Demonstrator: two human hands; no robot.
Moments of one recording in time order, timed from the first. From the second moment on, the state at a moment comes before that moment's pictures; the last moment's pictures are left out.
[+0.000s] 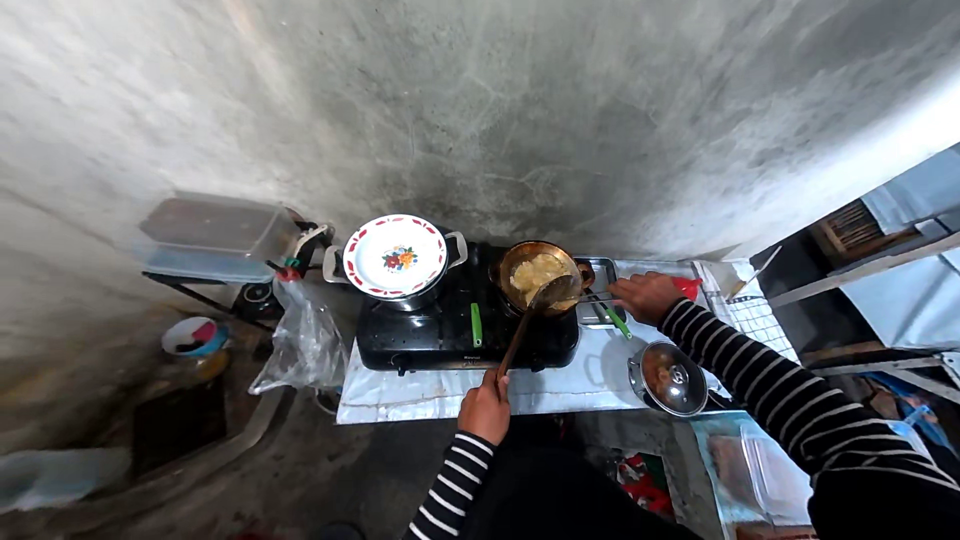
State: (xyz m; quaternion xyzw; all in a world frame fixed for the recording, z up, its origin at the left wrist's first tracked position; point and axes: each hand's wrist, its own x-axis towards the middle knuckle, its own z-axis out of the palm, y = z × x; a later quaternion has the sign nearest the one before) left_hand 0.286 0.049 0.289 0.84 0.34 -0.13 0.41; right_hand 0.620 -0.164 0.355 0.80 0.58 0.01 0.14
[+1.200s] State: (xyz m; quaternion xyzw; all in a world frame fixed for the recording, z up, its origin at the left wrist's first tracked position) left_hand 0.316 0.081 0.340 0.86 0.35 -0.17 0.33; right_hand 0.625 -0.131 0.359 0.84 0.49 -0.11 0.19
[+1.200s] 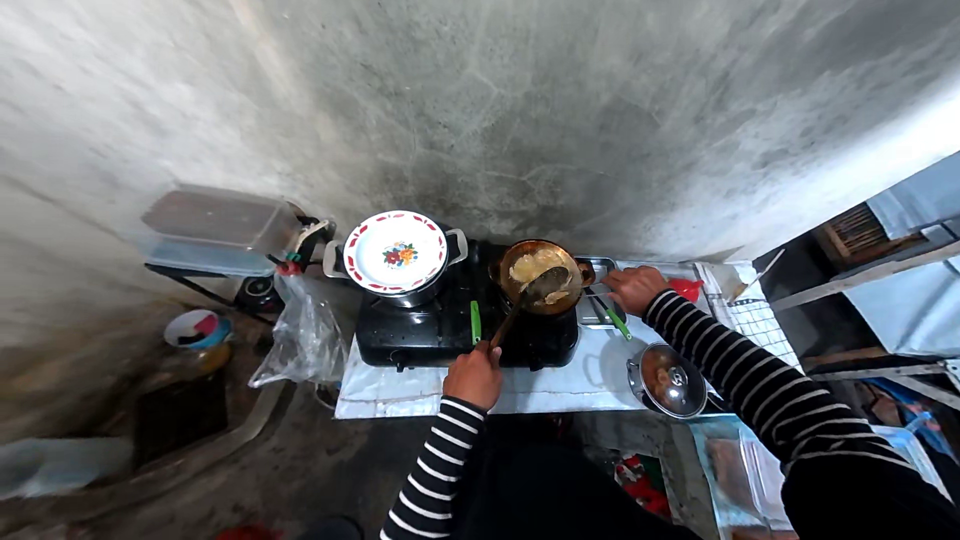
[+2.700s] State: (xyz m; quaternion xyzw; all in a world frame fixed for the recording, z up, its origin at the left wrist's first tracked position) left_hand 0.321 0.081 0.345 0.87 0.38 -0.20 0.25; right_hand 0.639 -0.076 0.353 0.70 0.65 -0.14 0.27
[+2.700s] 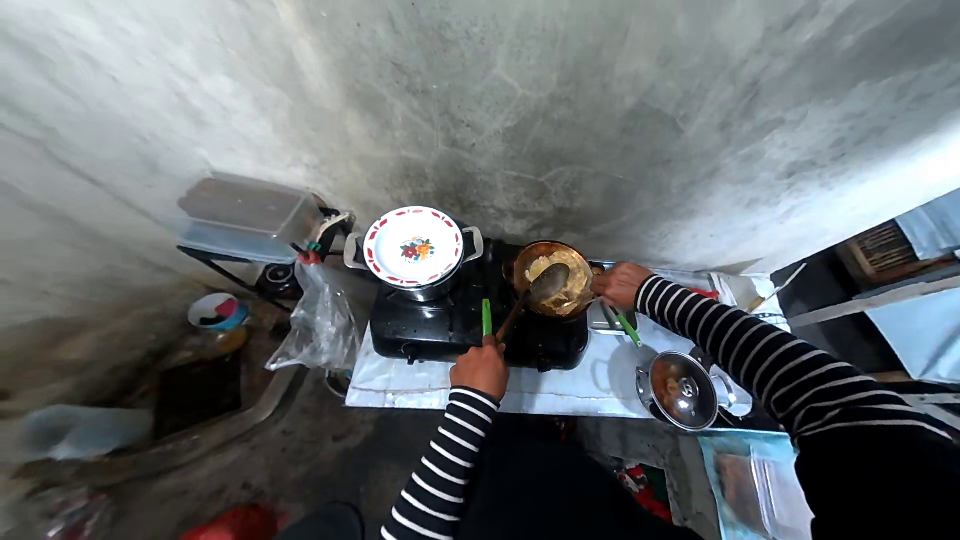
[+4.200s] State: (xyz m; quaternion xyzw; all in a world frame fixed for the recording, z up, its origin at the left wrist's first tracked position) left_hand 0.349 0.105 0.320 0.87 0.35 -0.13 0.30; right_hand 0.528 -0.061 0.291 0.92 0.37 -0.05 0.14
